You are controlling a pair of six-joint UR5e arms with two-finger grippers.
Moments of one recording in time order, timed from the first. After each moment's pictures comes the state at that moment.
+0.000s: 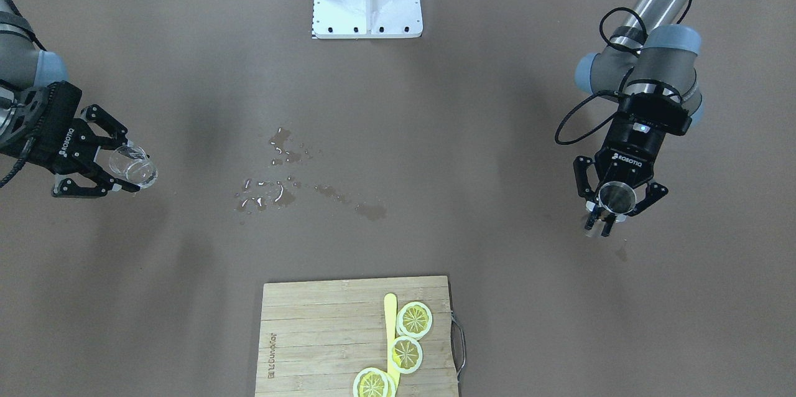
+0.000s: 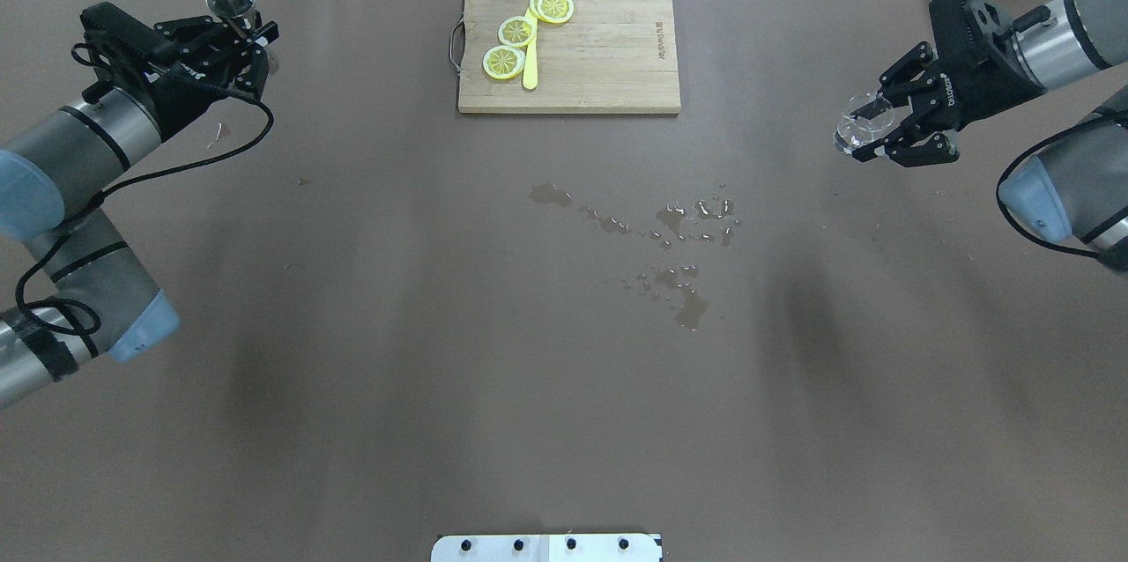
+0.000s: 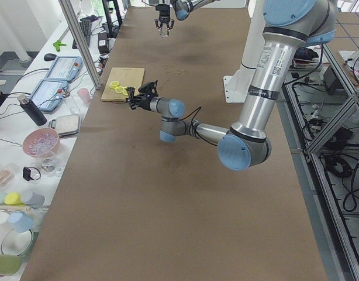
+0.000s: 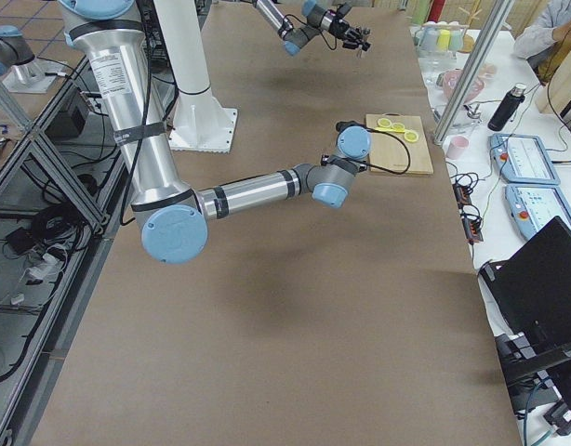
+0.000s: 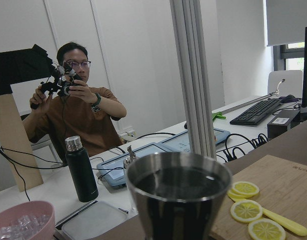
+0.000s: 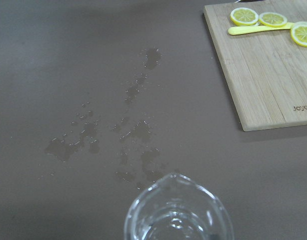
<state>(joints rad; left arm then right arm) -0.79 -1.87 -1.35 -3.19 -1.31 -0.53 1.09 -1.29 1.50 -0.64 2.58 -0.28</state>
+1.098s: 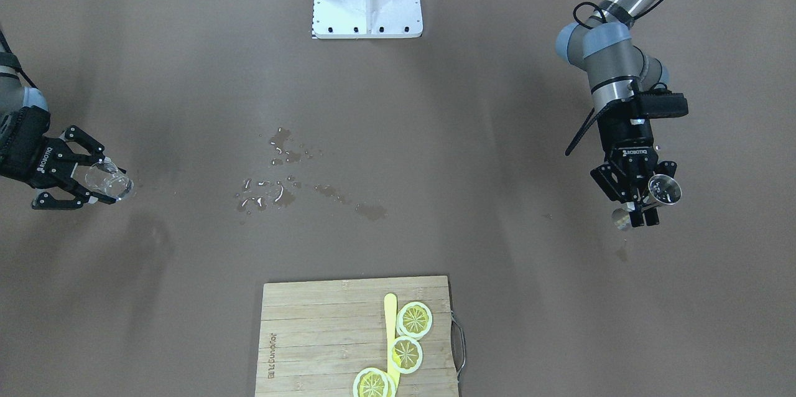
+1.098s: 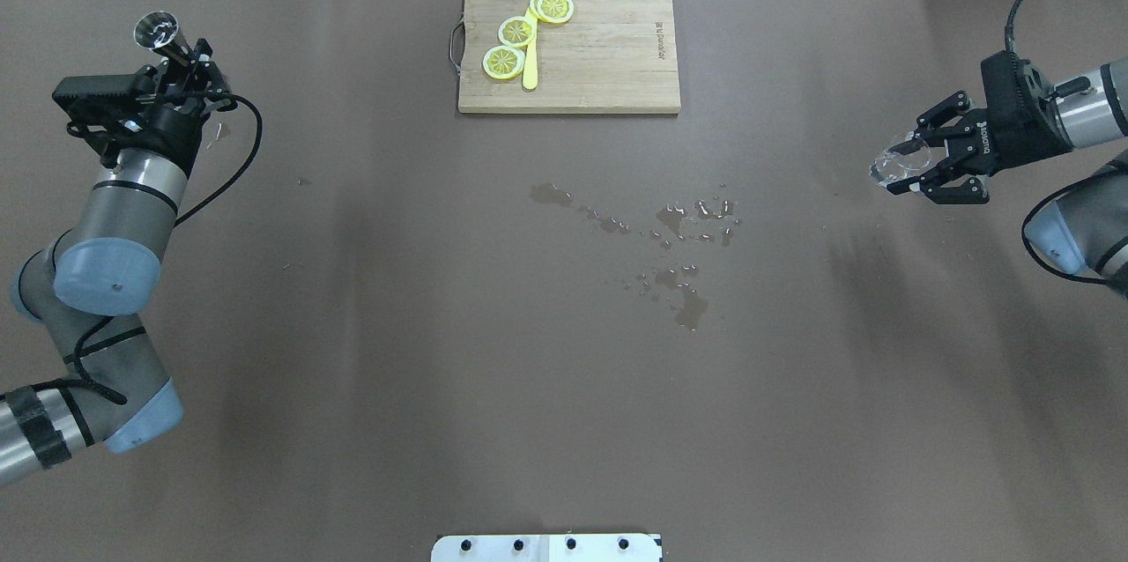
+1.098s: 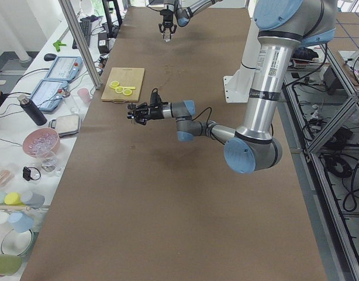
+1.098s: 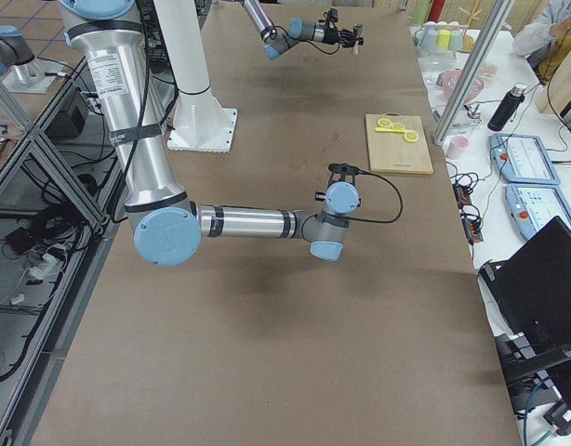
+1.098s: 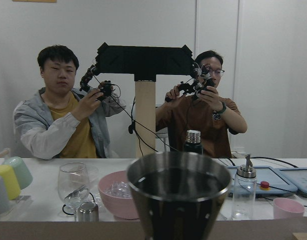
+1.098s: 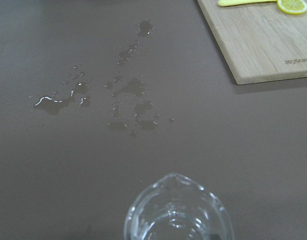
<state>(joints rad) -0.60 -1.78 -1.48 -2.73 -0.67 -1.07 1.09 -1.32 1.22 -0.18 2.56 -0.12</state>
